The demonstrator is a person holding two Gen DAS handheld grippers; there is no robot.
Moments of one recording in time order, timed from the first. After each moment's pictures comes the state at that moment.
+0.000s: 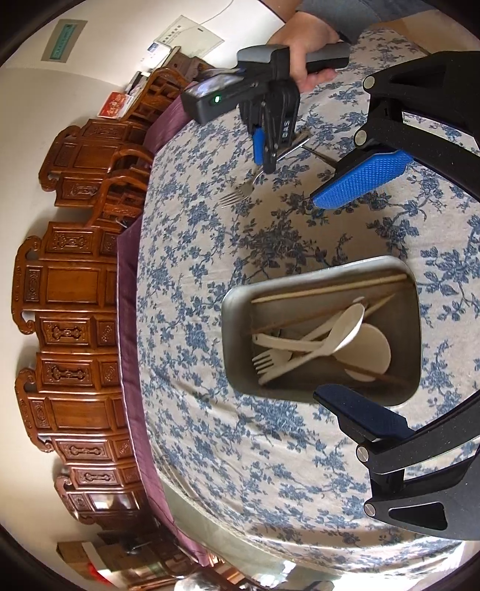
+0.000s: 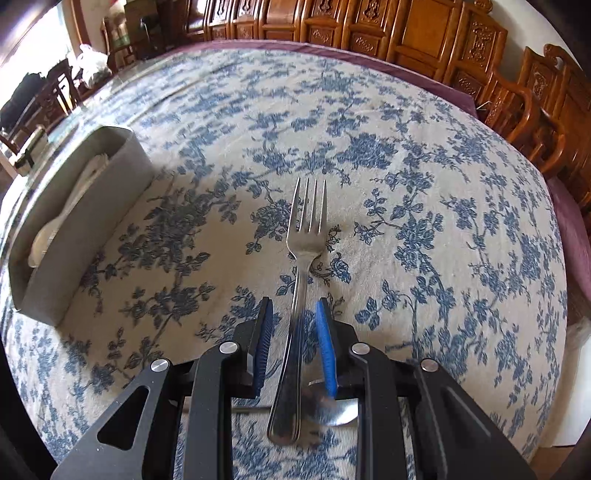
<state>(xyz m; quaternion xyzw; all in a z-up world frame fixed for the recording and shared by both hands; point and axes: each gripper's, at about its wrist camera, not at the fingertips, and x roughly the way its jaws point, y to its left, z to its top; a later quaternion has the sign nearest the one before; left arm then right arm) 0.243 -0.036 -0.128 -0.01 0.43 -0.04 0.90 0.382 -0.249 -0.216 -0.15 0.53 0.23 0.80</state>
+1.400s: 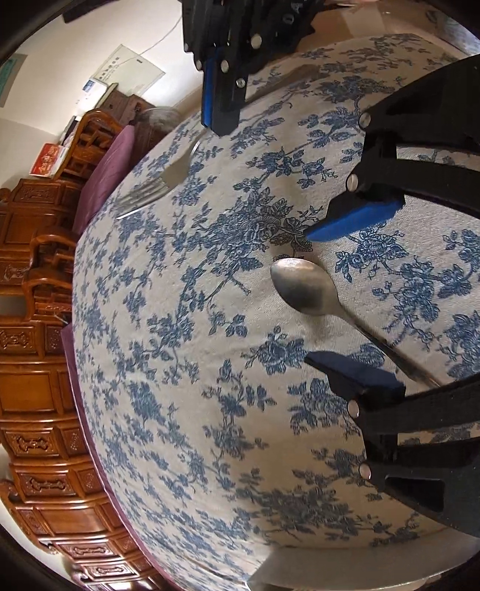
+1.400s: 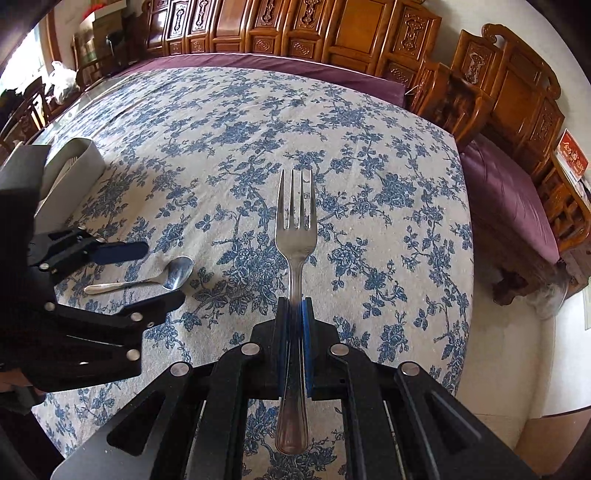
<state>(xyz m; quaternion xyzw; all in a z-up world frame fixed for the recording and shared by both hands) 0.333 -0.267 -0.231 0.03 0.50 -0.15 0.85 0.345 -0.404 -0.168 -0.14 0.51 0.16 0.83</state>
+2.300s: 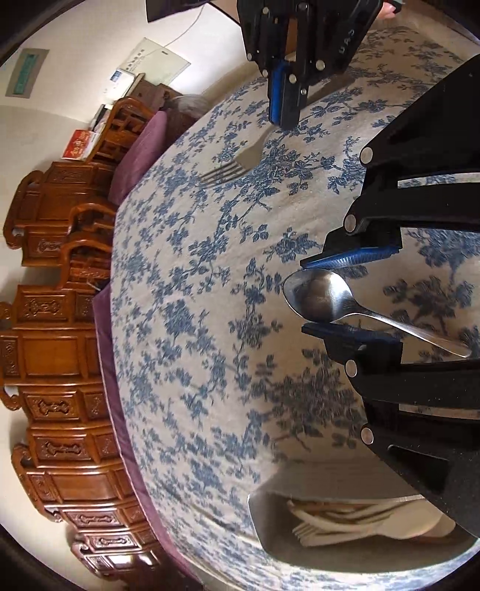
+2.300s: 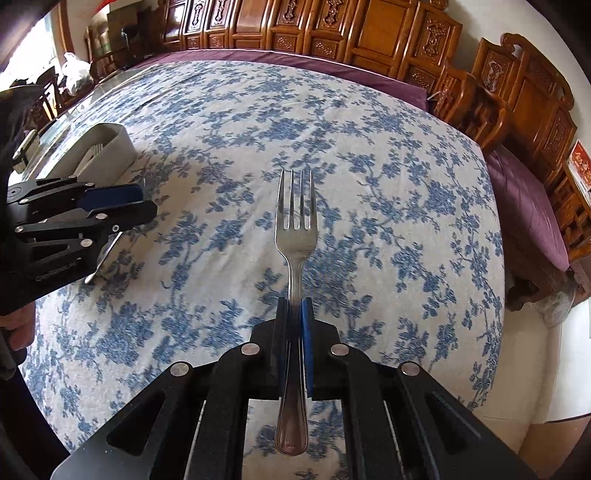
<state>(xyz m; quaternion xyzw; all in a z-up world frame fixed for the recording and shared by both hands) 0.315 -0.181 -0.188 0.02 0.44 -0.12 0.89 0.323 -0.348 -0.172 -0.15 0.51 0.19 0.82</state>
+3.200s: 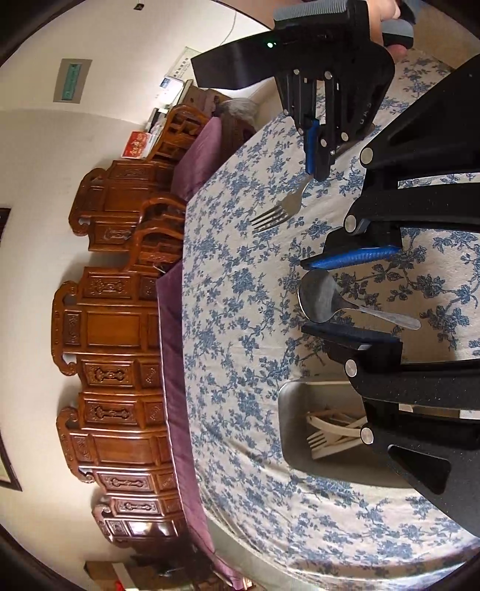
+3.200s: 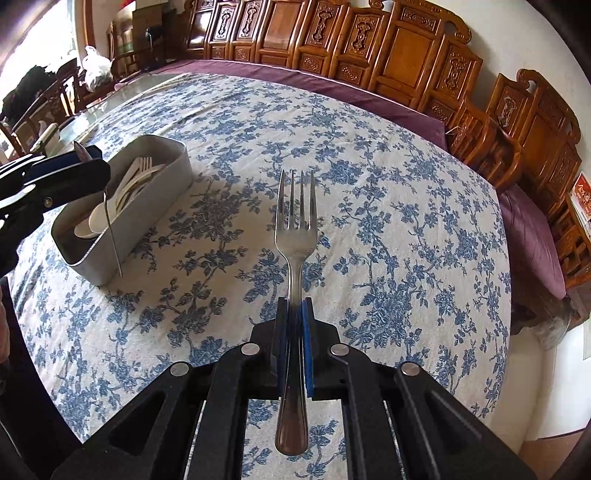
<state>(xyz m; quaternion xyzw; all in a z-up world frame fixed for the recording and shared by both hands) 0.244 -0.112 -0.108 -0.01 0.34 -0.10 0.94 0.294 -0.272 -0.135 -0.17 0.48 0.21 0.84</state>
